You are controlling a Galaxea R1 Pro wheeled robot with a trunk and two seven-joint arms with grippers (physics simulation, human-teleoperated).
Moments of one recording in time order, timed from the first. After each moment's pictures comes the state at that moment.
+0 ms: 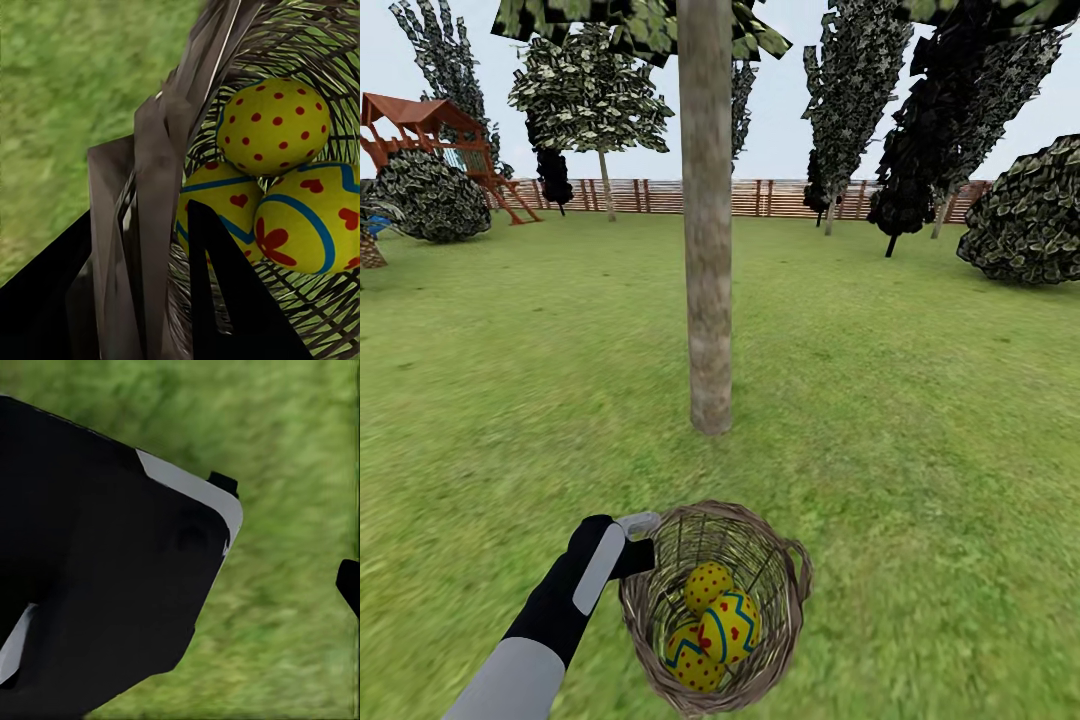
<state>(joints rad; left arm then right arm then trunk) -0.57 -0.09 -0.09 -0.97 0.52 0.95 0.45 -0.23 -0.06 -0.12 -0.08 0.47 -0.02 0.25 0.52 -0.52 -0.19</state>
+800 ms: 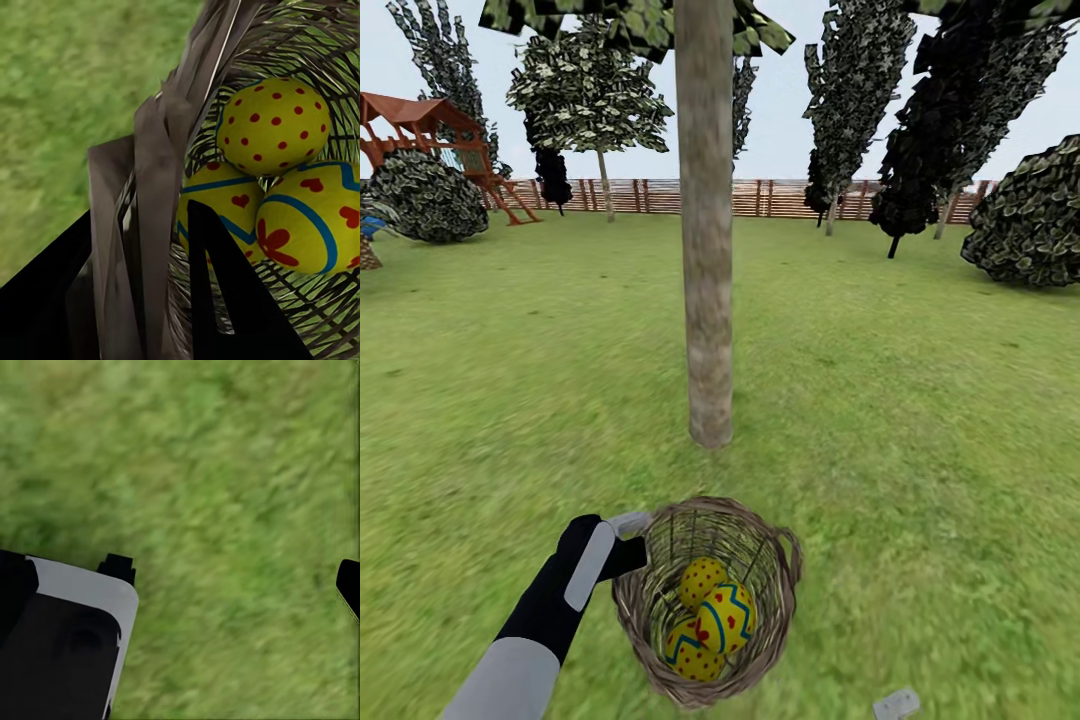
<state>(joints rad) -0.57 -0.09 -0.01 -0.97 0.52 0.95 0.45 -0.37 -0.06 -0.13 -0.26 0.42 0.20 0.11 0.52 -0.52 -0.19</state>
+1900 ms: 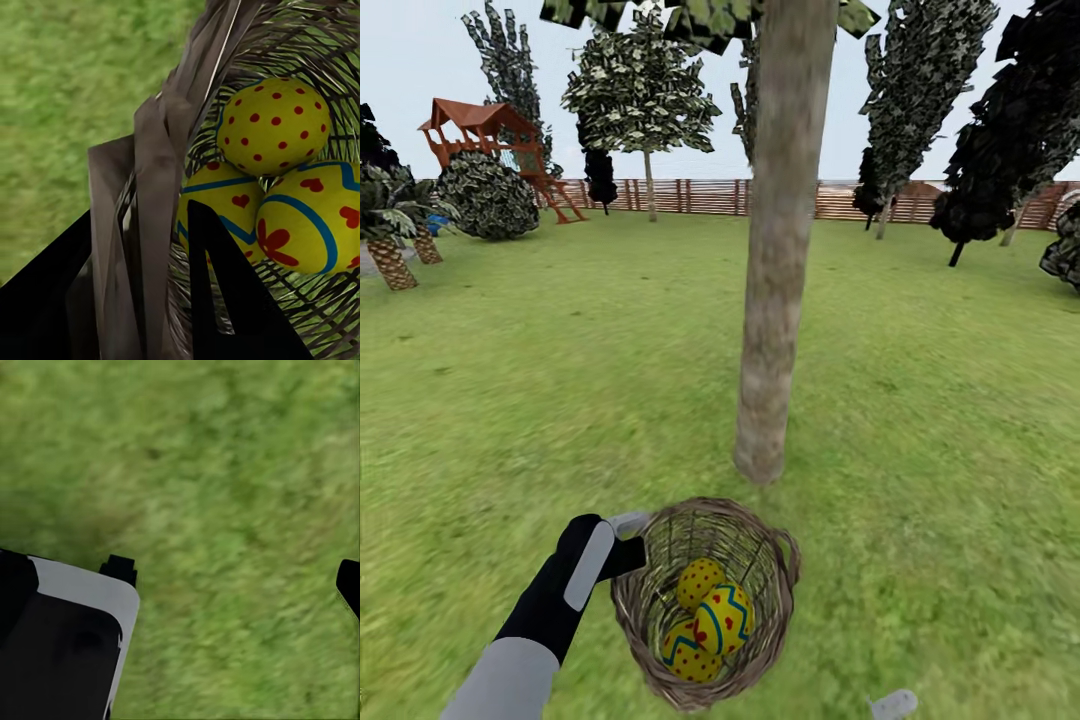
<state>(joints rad) -0.57 -0.09 -0.01 -0.97 0.51 0.95 0.45 -0.37 -0.06 -0.12 -0.26 0.42 0.19 0.10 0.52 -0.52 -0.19</state>
